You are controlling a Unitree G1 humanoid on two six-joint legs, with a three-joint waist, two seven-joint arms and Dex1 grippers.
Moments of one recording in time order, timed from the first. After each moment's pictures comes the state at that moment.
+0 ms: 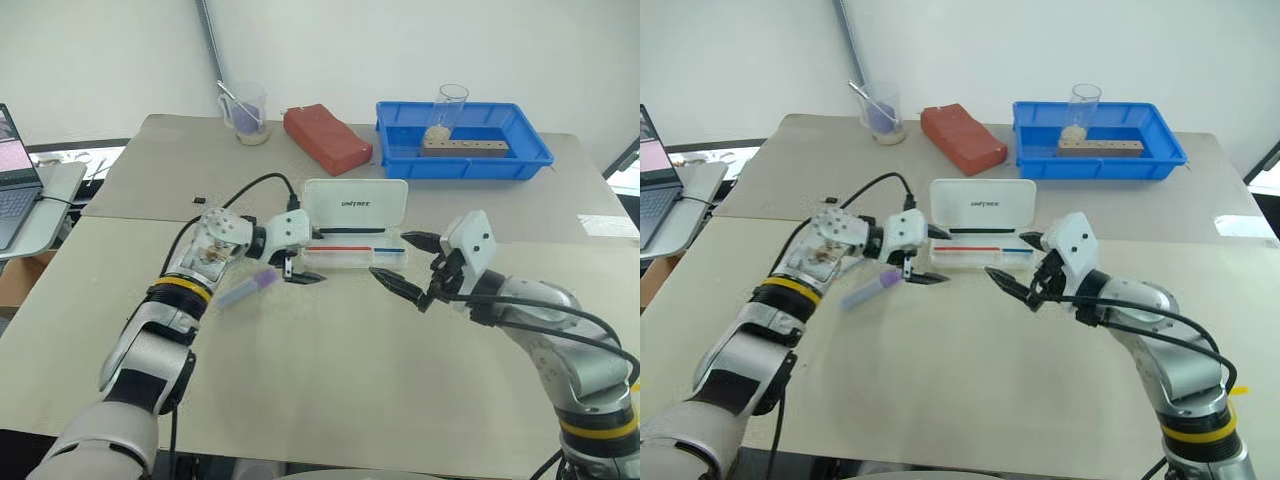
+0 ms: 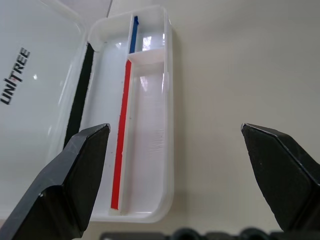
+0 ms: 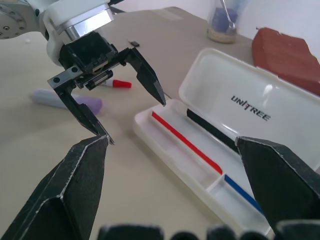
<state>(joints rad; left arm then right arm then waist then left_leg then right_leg) -0.92 0.40 -0.35 0.79 0.02 -0.20 -1.20 -0.18 -0.61 -0.02 -0.55 0.46 0.65 0.56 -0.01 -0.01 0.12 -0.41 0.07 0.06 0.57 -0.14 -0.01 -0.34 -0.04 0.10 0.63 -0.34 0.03</state>
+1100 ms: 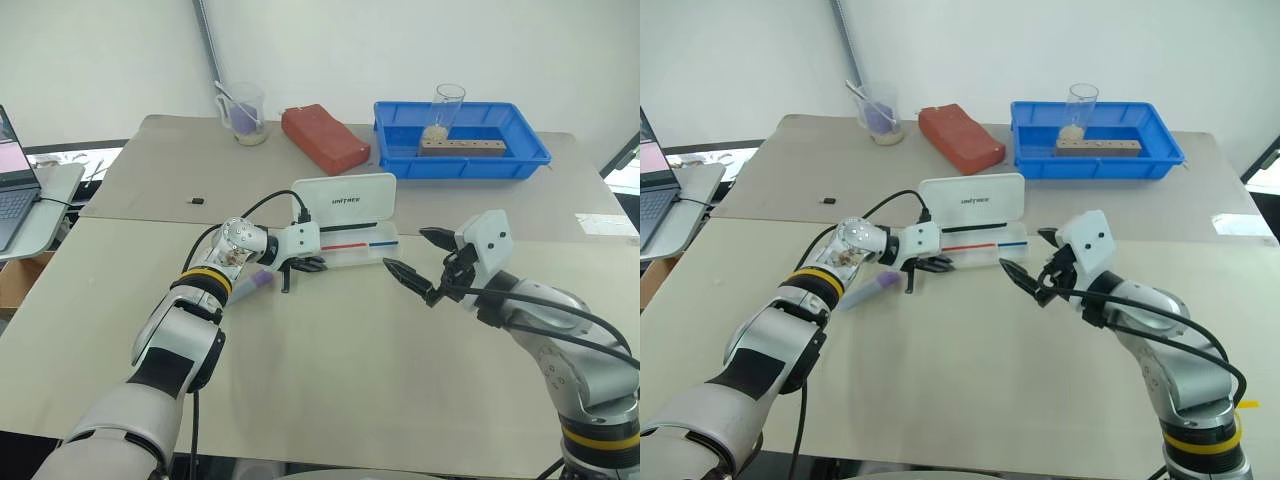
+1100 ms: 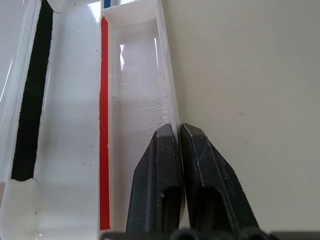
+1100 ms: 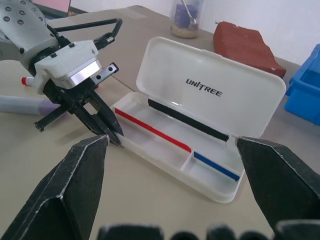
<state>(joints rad) -1.02 0.30 -0.33 1.16 0.16 -0.37 -1.14 -0.19 -0.59 -0.09 -0.60 0.46 0.71 0.50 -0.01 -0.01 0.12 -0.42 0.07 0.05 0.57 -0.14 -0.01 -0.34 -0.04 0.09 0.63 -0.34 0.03</state>
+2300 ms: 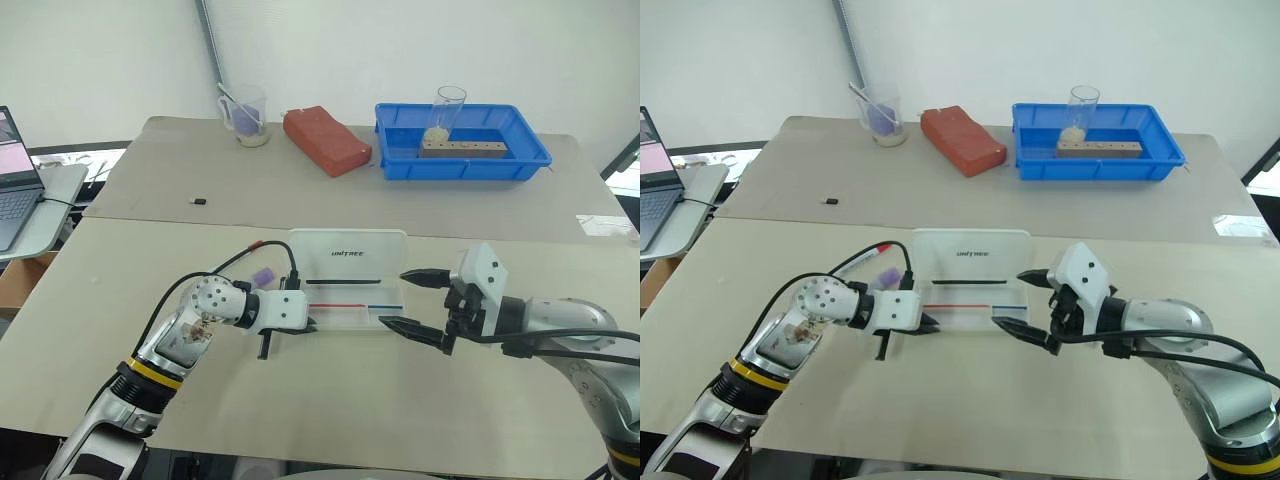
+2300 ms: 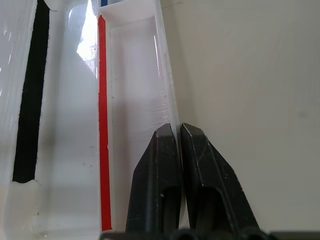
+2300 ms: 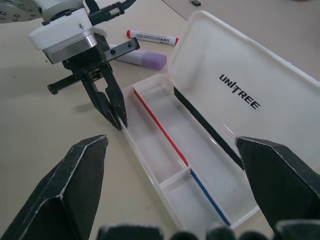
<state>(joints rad) -0.38 0.60 -0.37 -0.07 0.09 0.10 -1.22 -0.08 -0.81 -0.09 -0.67 0.61 0.75 0.78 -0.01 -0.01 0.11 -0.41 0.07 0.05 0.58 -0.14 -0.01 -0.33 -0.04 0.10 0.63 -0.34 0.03</state>
